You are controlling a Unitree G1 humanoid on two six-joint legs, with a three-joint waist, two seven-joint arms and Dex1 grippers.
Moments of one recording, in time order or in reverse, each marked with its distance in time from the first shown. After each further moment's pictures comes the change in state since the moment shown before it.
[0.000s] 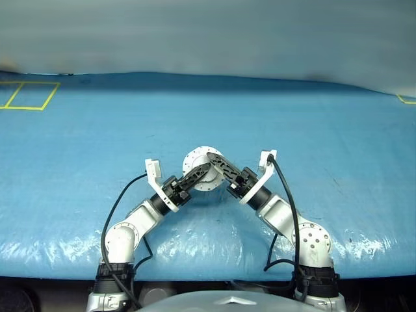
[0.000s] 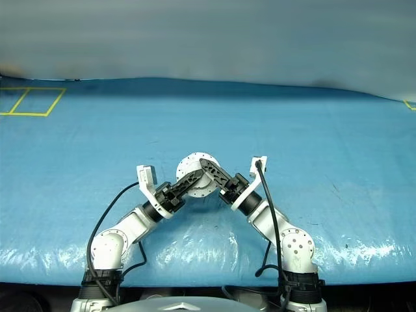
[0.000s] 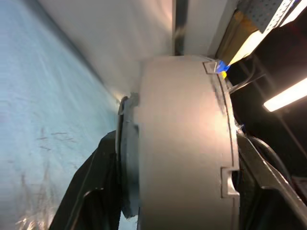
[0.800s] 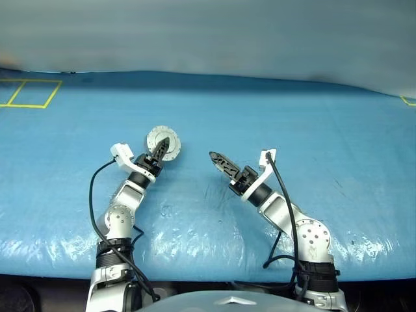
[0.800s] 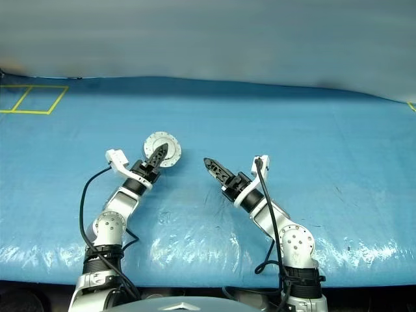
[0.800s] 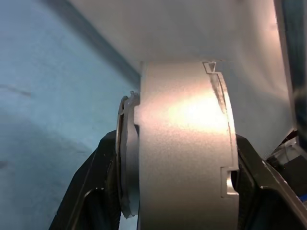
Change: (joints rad) left arm -0.182 -0.009 0.187 0.263 0.292 -0.322 0.192; right arm -0.024 -0.019 -0.020 0.036 -0.086 -0.004 -0.063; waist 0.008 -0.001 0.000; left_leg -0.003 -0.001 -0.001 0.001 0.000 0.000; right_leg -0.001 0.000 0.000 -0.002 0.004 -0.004
